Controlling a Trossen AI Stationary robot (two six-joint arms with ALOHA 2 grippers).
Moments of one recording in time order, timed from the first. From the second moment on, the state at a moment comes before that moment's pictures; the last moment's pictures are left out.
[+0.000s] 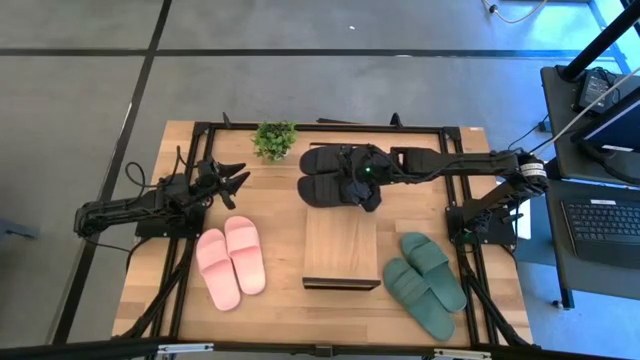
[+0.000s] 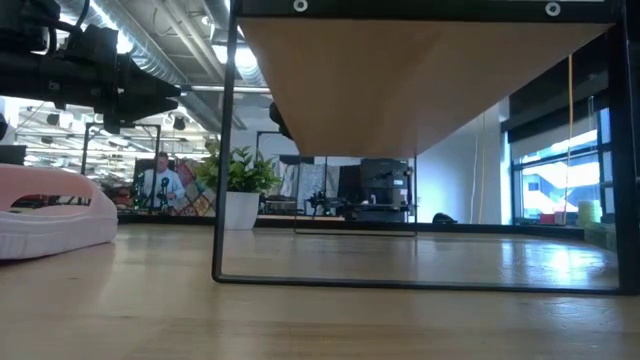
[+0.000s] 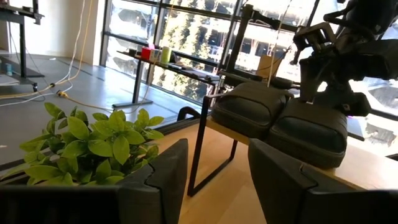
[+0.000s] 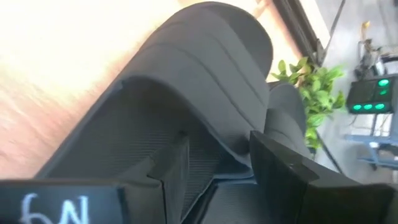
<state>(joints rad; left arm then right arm) 0.20 0.00 0.01 0.06 -0.36 -0.25 -0.11 1.52 1.27 -0.54 0.09 -0.94</state>
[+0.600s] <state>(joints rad) 0.20 0.00 0.01 0.06 -0.35 -0.25 -0.11 1.45 1.27 -0.57 0.09 -0.85</state>
